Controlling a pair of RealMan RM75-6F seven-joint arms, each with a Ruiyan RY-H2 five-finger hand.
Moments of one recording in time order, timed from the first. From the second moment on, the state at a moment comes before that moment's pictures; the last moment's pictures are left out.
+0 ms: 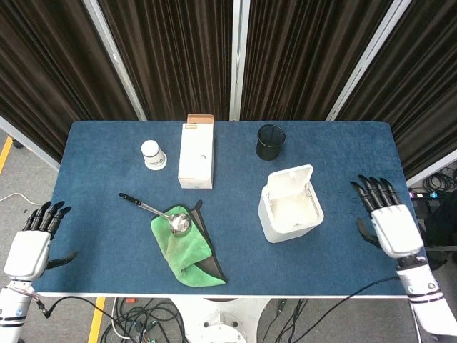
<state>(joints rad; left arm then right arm) -0.10 -1.19 -0.03 -1.57 1.55 1.51 0.02 0.30 -1.04 0.14 -1.74 -1.56 1.31 -0.13</state>
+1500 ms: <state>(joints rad) -0.10 -1.19 -0.03 -1.56 1.54 1.50 0.00 0.65 -0.99 0.21 -2.09 -1.13 0.98 -0.41</state>
